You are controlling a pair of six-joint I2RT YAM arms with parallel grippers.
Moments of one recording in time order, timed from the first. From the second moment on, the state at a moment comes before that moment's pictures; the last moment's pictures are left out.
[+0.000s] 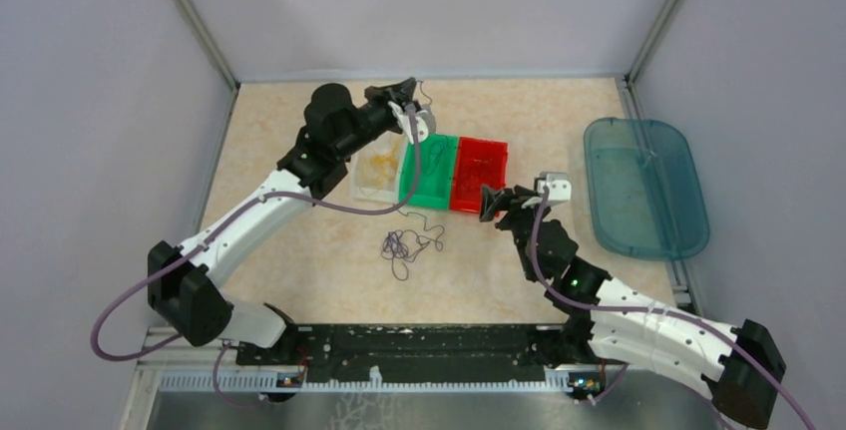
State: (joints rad) left arm -0.63 1.41 1.27 0.19 0.20 1.01; right arm 0.92 0.73 0.38 0.35 0.75 0.32
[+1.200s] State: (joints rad) left arm -0.57 1.81 1.26 0.12 0.37 1.04; right arm 0.90 0.64 0.37 0.33 0.74 0.33
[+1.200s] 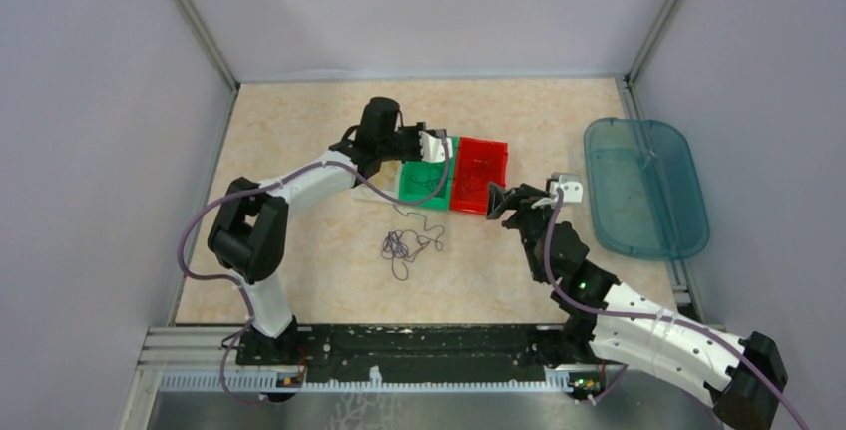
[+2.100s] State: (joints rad) left arm -0.47 1.58 1.46 -0.57 0.69 1.09; right arm 0.89 0.81 0.45 0.30 0.59 0.32
